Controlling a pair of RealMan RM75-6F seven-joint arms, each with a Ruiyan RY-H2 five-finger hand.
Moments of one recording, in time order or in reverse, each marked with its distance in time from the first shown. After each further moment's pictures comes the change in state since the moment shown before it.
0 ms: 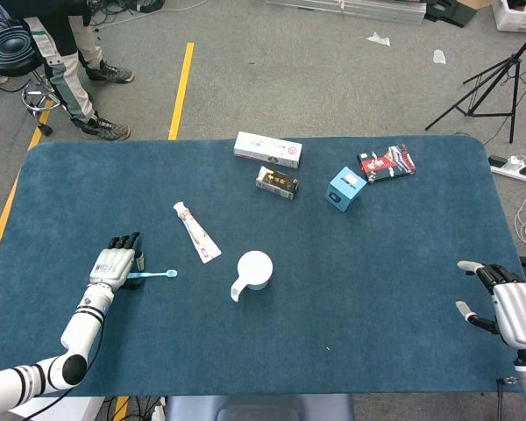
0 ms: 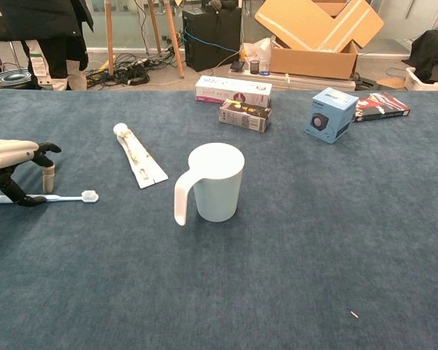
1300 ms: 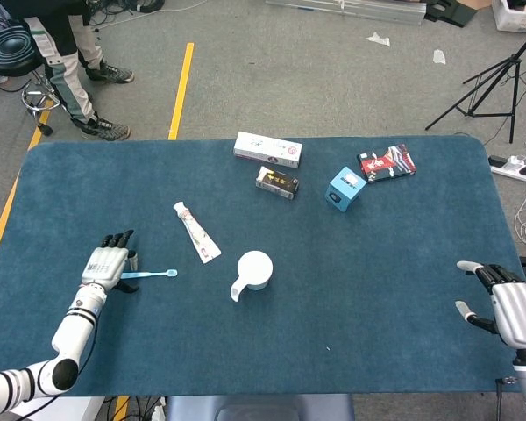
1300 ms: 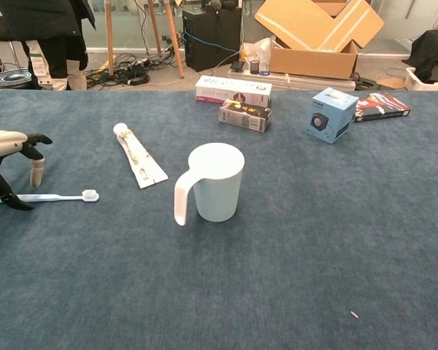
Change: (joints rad) left arm 0.012 0.062 0.004 -0.078 0.009 0.036 0.014; right arm 0.001 -0.005 0.001 0.001 0.000 -0.001 -0.013
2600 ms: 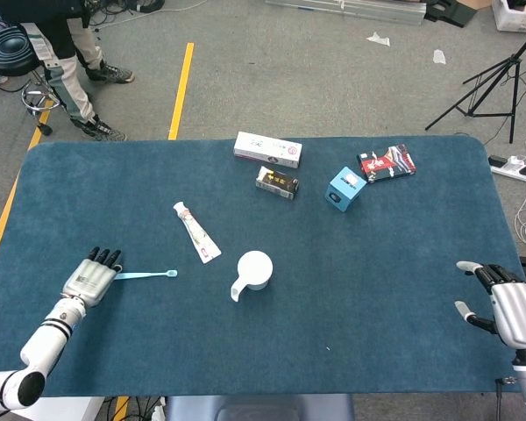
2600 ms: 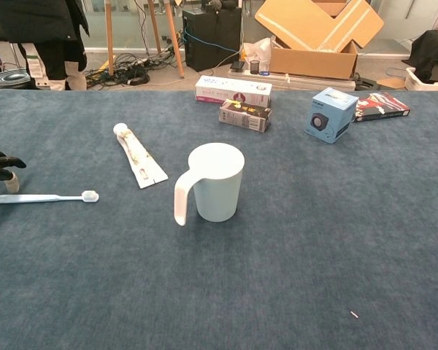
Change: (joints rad) left arm -0.062 0.171 0.207 -0.107 0.066 -0.040 0.292; right arm 0.001 -0.001 -0.001 -0.001 0.000 -0.002 -0.006
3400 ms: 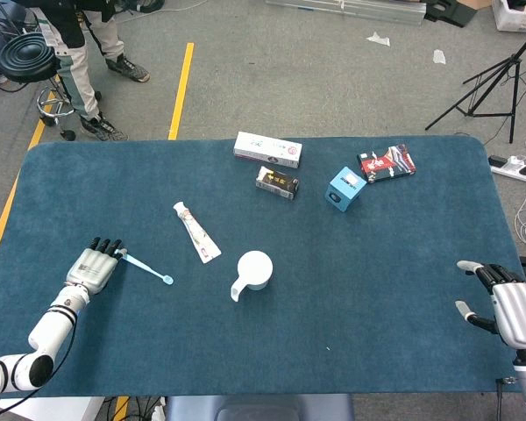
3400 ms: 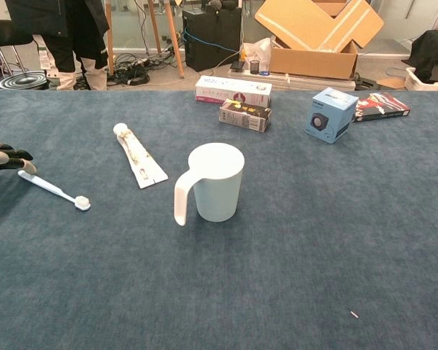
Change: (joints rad) left arm -0.012 -0.073 -0.045 0.159 -0.014 -0.078 -0.052; right arm -0.002 0.002 0.001 0.000 -0.002 0.007 0.010
